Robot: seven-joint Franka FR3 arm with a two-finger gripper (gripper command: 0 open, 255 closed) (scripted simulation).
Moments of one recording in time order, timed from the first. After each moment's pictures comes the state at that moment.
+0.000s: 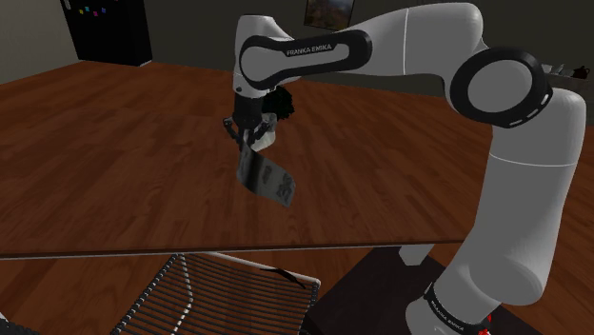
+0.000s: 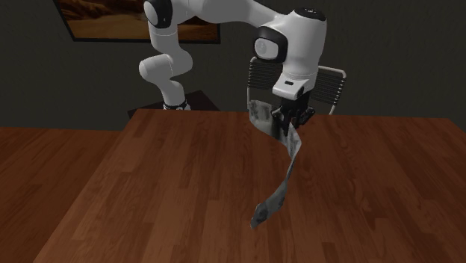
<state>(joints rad) 0.09 0.32 0.26 -1.57 -0.08 1.93 0.78</state>
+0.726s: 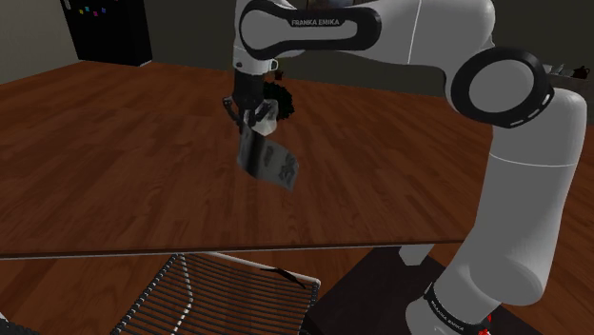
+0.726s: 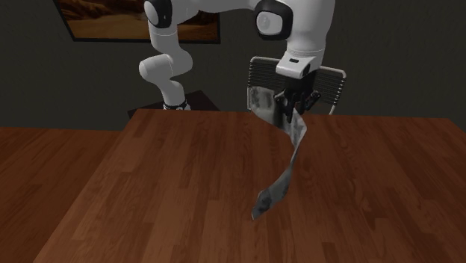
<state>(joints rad) 0.09 0.32 0.26 -1.43 -0.08 1.79 0.78</state>
